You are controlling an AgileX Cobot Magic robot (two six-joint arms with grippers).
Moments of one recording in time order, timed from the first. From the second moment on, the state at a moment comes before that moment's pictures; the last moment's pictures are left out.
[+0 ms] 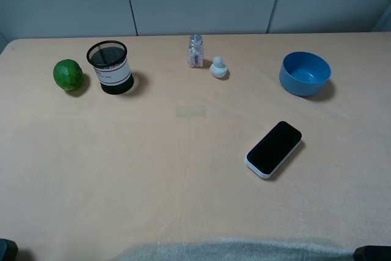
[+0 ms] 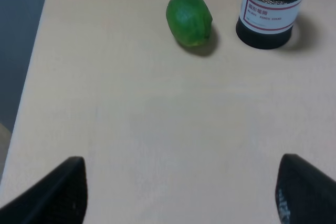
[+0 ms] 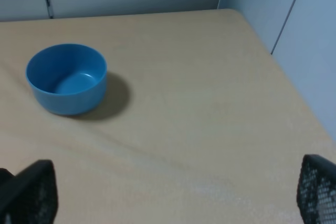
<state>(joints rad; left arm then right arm) -0.06 -0.01 -0.49 0.14 1.05 -0.01 -0.11 -0.01 -0.50 -0.04 1.02 -0.02</state>
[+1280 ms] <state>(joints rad) -0.06 -0.01 -0.49 0.14 1.05 -0.01 -0.11 -0.01 -0.50 -0.04 1.02 0.01</state>
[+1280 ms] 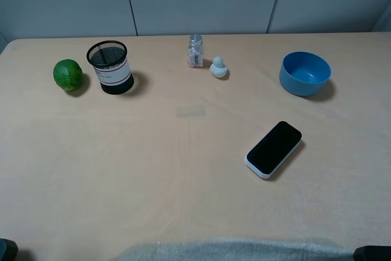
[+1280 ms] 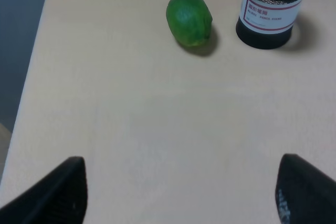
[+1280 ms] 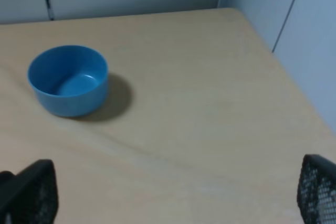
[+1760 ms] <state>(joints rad) -0.06 -0.01 -0.49 0.14 1.05 -0.01 -0.11 0.26 -0.61 0.06 1.00 0.05</state>
